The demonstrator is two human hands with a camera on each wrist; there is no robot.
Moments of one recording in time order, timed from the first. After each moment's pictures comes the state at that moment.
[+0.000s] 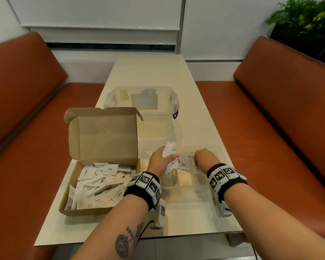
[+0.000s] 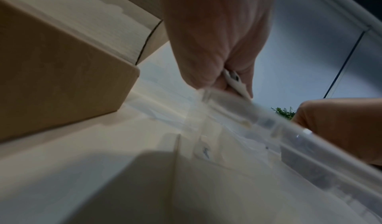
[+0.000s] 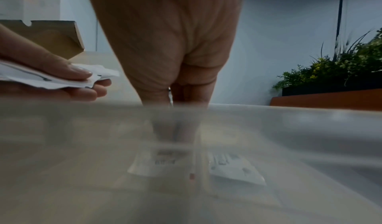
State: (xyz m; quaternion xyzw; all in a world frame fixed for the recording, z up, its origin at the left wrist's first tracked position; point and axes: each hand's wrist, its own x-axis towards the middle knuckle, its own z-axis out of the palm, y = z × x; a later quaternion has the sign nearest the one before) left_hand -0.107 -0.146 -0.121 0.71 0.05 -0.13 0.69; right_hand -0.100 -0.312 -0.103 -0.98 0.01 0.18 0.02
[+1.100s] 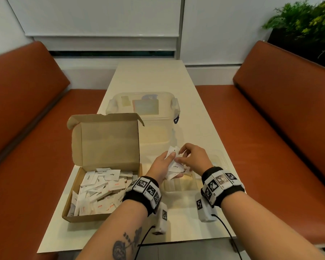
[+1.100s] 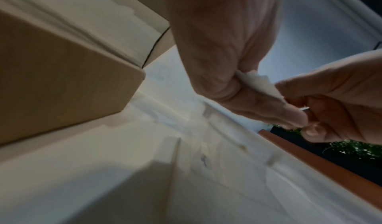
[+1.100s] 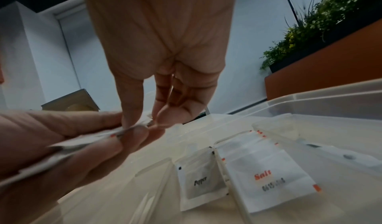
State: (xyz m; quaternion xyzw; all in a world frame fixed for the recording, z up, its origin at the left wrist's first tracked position) left_hand -0.112 -0.142 -0.108 0.60 0.06 -0.23 0.76; right_hand -0.109 -0.280 -0.083 -0.90 0.05 0.04 0.43
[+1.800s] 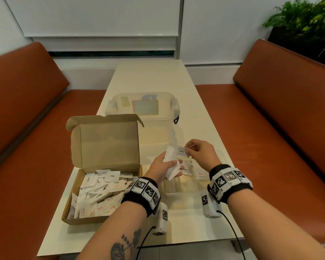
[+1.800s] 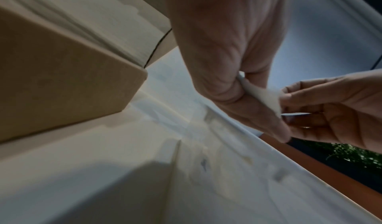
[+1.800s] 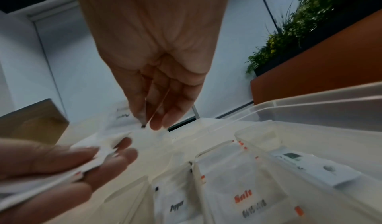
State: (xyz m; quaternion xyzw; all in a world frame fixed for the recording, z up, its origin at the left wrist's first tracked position) left_hand -0.112 -0.139 -0.104 0.60 0.05 -0.23 0.76; right_hand -0.098 -0.301 -0.083 -0.89 0.03 -0.02 0.45
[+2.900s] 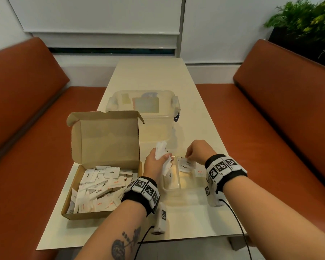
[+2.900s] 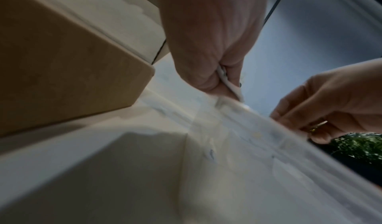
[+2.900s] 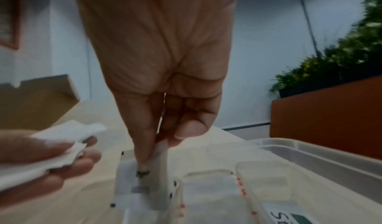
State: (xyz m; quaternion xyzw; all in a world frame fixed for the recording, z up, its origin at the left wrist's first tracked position) left_hand -0.112 -0.134 -0.117 0.68 0.10 -0.07 0.72; right_hand -0.084 -0.296 -0.074 -0.97 0.01 0.12 0.20
